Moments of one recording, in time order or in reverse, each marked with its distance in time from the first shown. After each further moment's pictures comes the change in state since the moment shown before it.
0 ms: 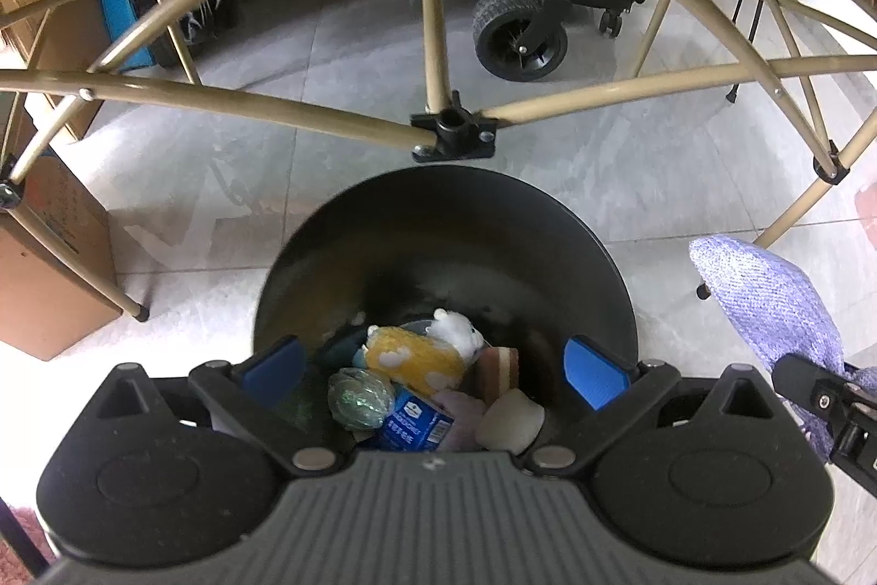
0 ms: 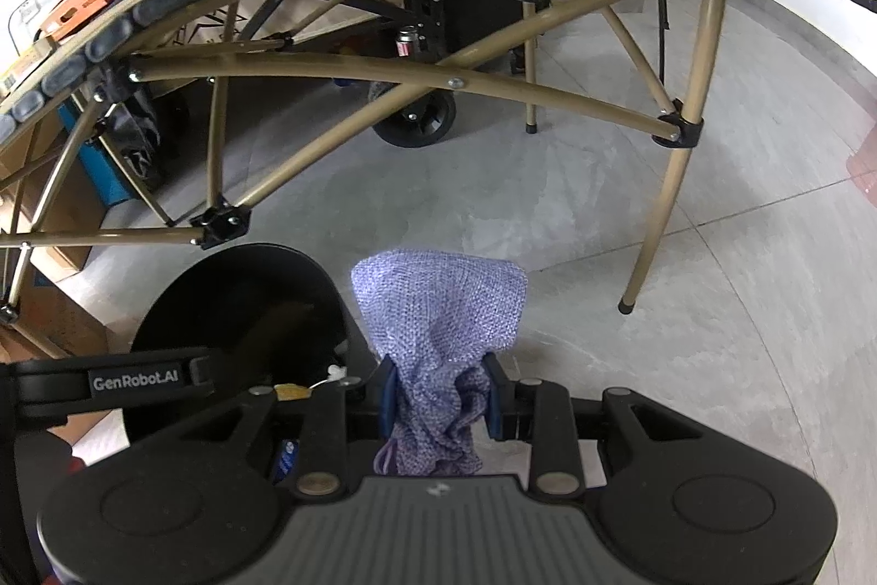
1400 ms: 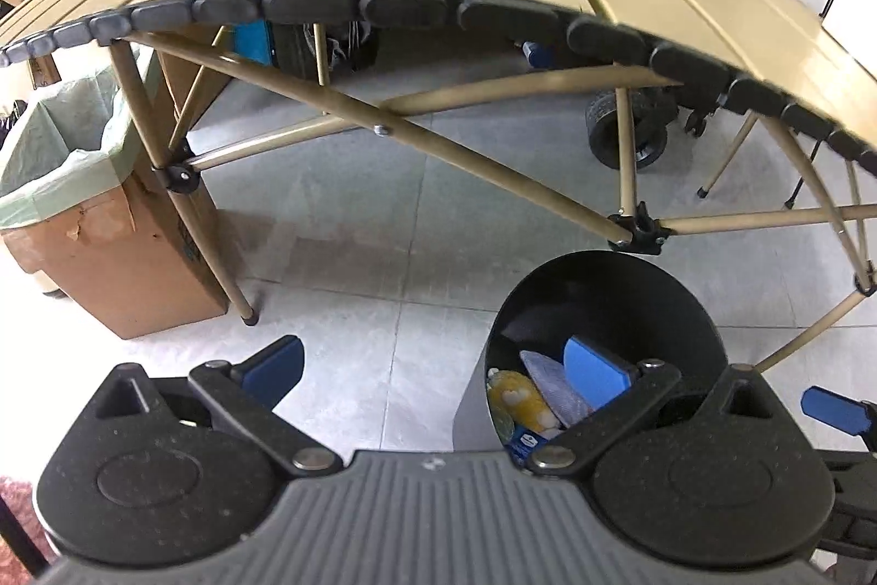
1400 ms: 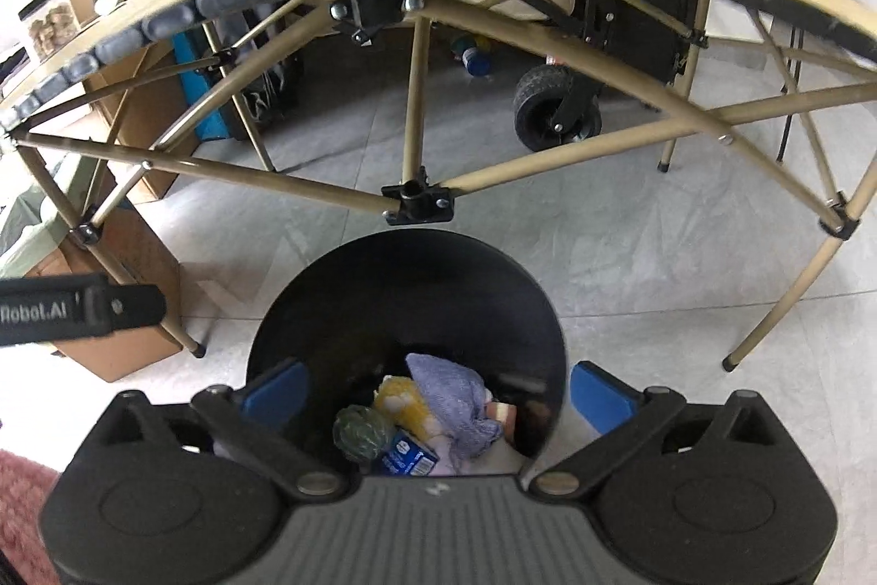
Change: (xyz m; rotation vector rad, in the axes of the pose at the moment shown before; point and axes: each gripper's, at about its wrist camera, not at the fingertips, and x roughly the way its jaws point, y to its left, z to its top) left arm -0.075 0.117 -0.007 -0.193 -0.114 0.070; right arm 0.003 0.111 0.001 -0.227 0.005 0.107
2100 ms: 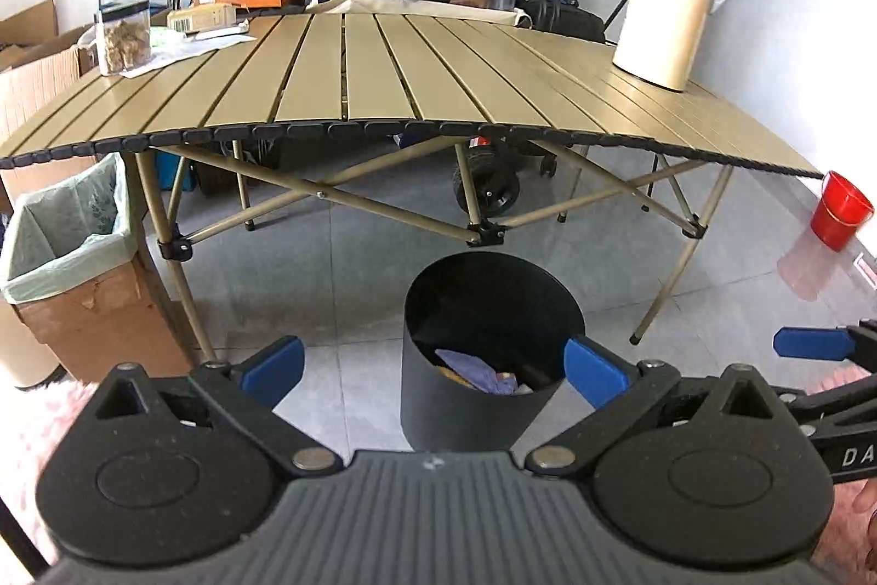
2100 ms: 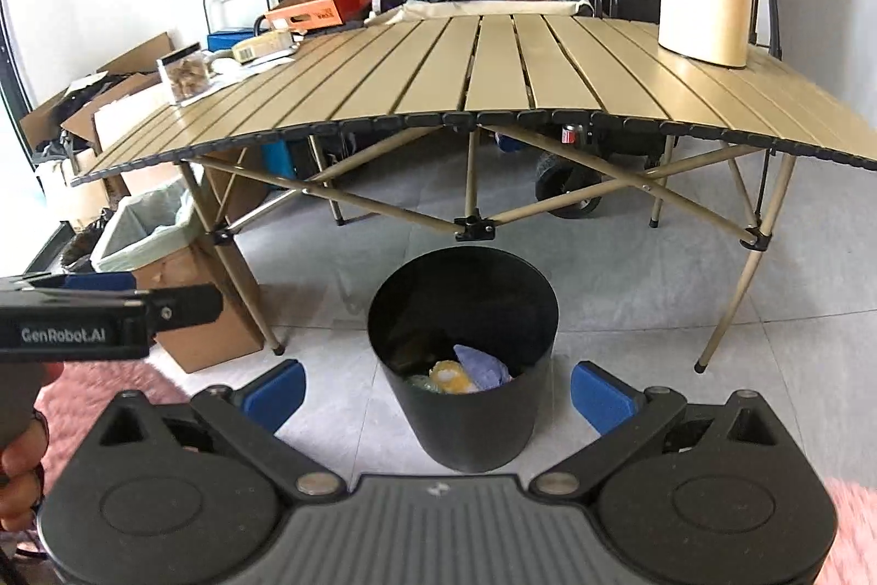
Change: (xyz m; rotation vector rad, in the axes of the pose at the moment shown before) left arm -0.173 0.033 -0.099 0.218 -0.237 -0.228; right arm -0.205 0.030 -0.096 -0.040 -0.166 0.070
